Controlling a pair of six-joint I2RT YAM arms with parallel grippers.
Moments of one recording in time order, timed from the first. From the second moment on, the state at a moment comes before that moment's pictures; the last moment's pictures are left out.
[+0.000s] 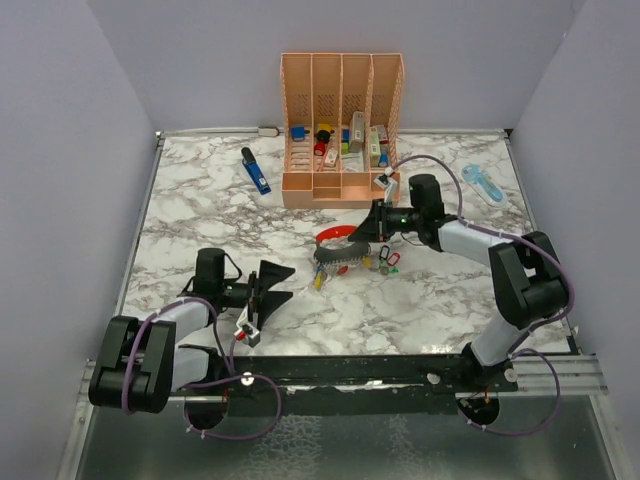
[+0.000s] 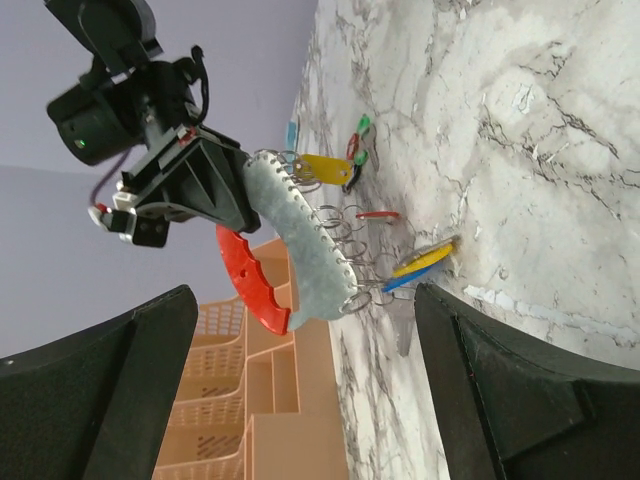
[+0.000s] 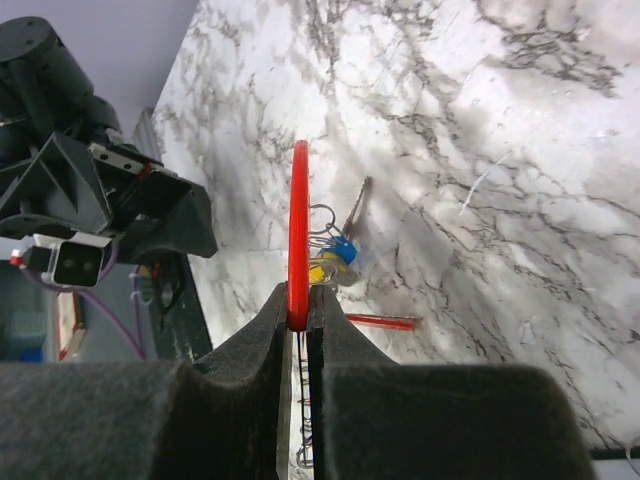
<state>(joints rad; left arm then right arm) -0.13 1.20 0.22 0.21 1.45 2.10 0.34 1.70 0.90 0.24 -0.95 0.40</state>
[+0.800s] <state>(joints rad) -0.06 1.21 0.30 0.11 1.36 2.10 0.34 1.41 0.94 -0.08 -0.40 0.26</state>
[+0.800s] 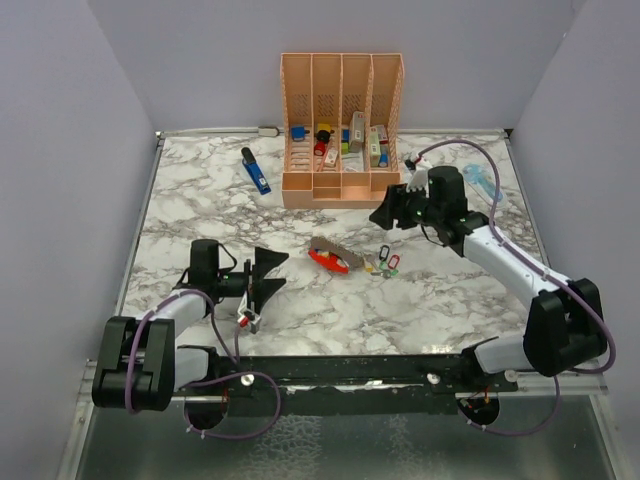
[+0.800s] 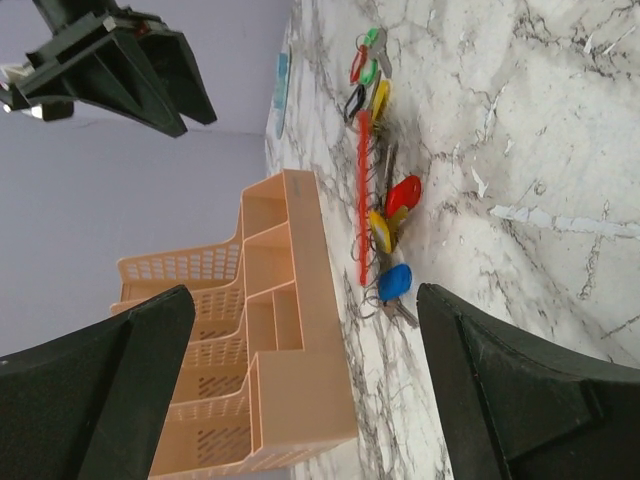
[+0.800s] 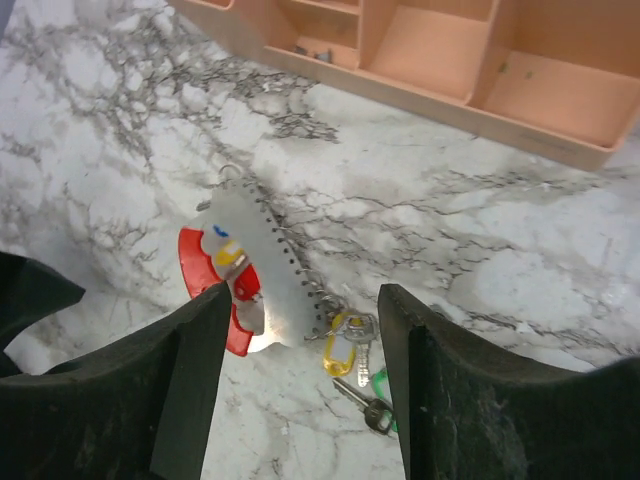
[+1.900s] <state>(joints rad) -0.07 1.02 0.50 0.69 0.48 0.21 0.34 1.15 0.84 -0.14 0.07 0.32</state>
